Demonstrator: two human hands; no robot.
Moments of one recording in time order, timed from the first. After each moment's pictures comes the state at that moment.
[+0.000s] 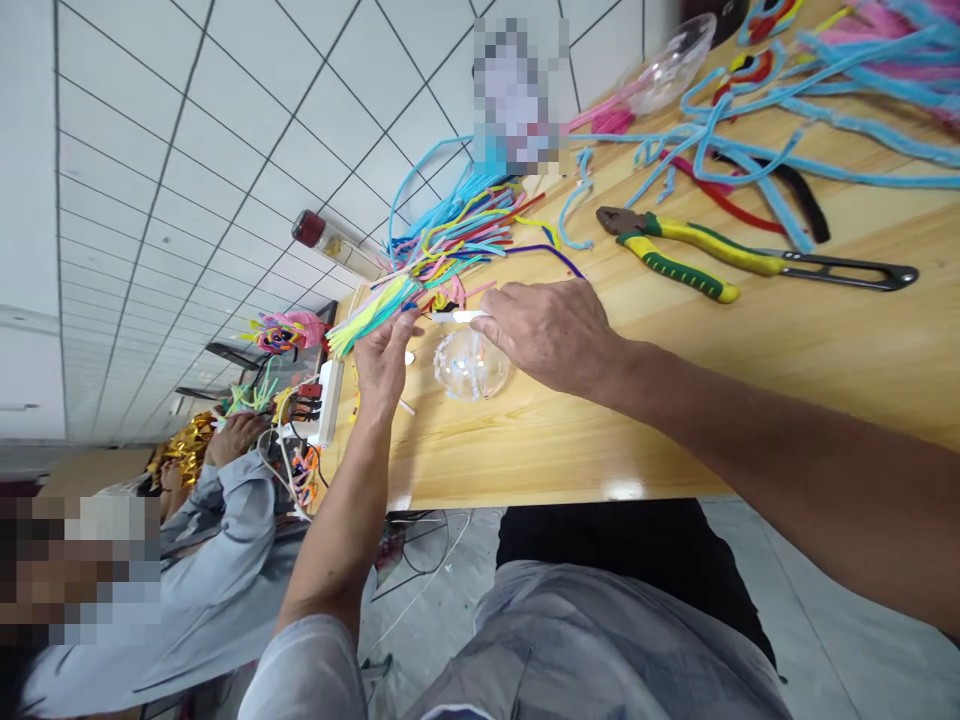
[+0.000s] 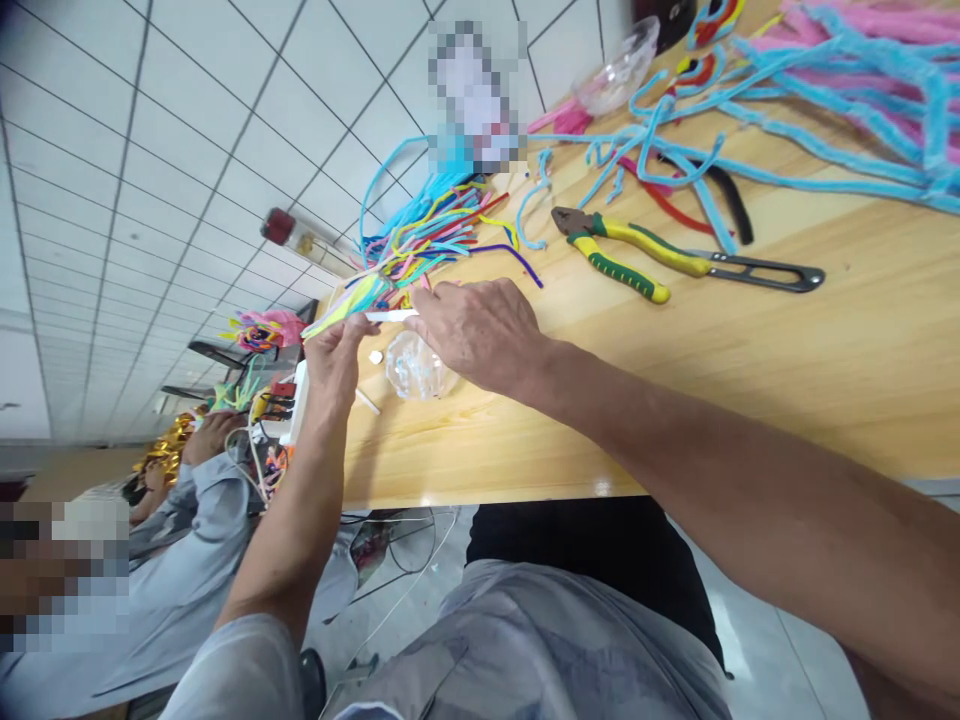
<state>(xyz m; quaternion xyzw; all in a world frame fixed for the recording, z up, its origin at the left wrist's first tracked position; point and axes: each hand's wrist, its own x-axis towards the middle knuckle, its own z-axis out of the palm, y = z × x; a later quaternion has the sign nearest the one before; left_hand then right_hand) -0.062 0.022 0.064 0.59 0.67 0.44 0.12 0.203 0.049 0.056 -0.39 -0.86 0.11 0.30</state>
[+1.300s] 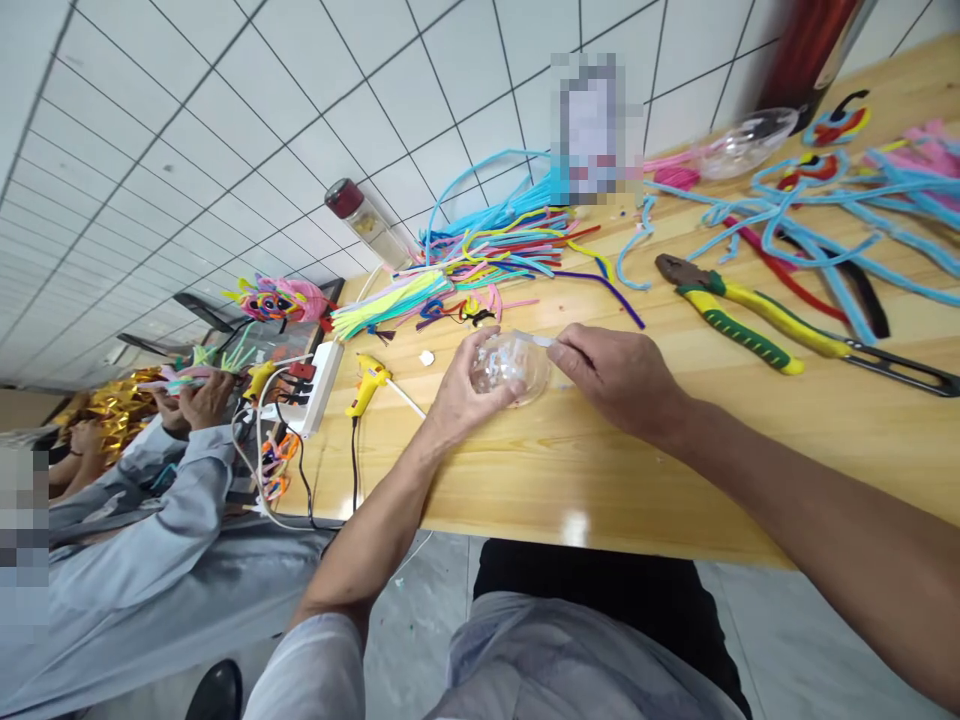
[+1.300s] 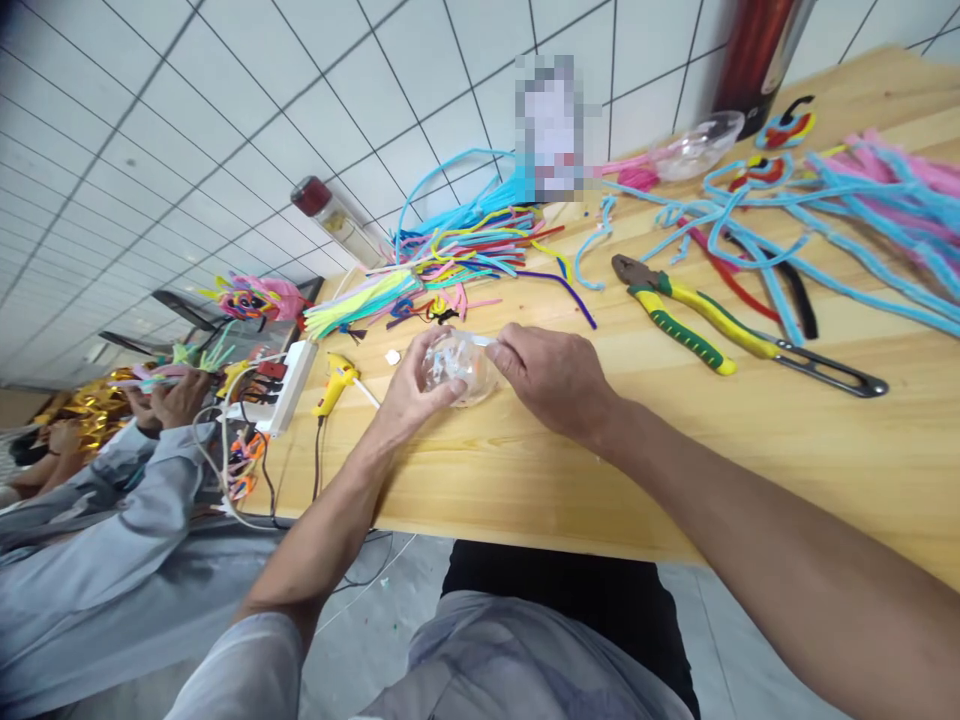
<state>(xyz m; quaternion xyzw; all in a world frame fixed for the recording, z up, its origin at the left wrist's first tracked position) -0.031 -0.004 0.027 0.62 0.59 0.40 0.31 0.199 0.058 0.028 -0.37 -0.85 0.18 0.33</state>
